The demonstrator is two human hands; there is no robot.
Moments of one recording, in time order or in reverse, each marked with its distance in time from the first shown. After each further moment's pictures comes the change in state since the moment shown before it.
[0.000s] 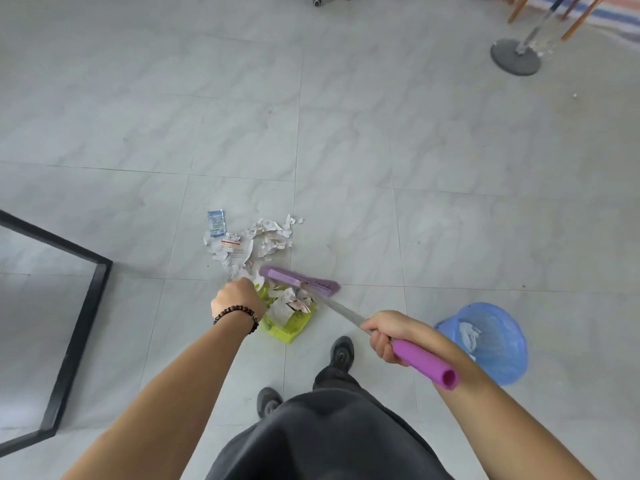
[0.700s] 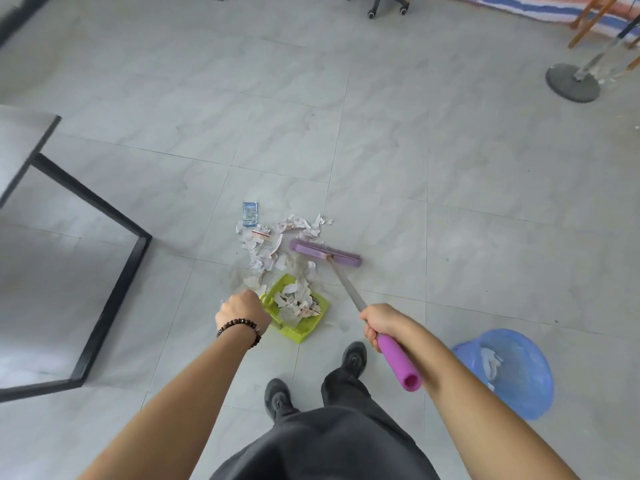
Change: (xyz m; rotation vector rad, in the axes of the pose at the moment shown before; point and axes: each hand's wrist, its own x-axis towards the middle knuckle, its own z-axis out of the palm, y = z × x) left_hand -0.035 -0.054 0.028 -0.116 0.013 -0.149; right_hand 0.024 -0.014 0.053 -0.321 0.204 -0.268
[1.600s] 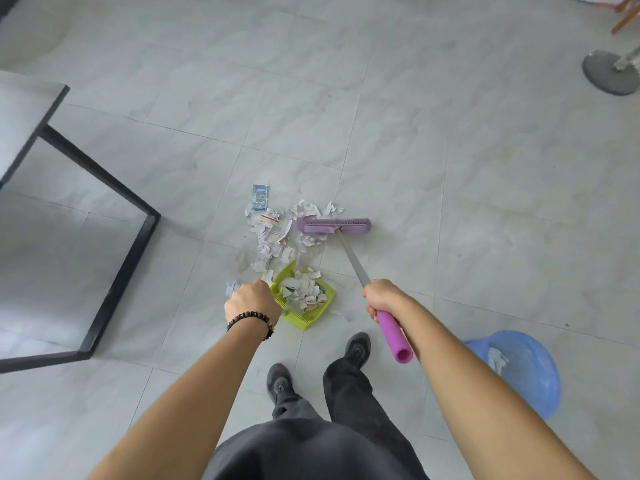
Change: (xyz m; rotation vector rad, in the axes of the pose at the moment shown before) left_hand 0.006 0.005 0.000 0.024 0.001 0.004; right_hand 0.054 -0.040 -0.005 -0.240 0.069 -0.075
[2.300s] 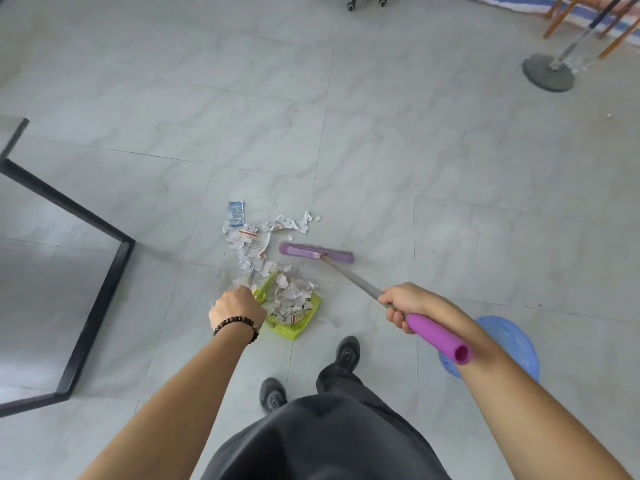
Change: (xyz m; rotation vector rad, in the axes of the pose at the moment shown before) left_hand -0.002 0.006 -0.004 -0.002 0.025 0.032; right_hand -0.084 0.037 -0.049 0.327 -0.060 0.119
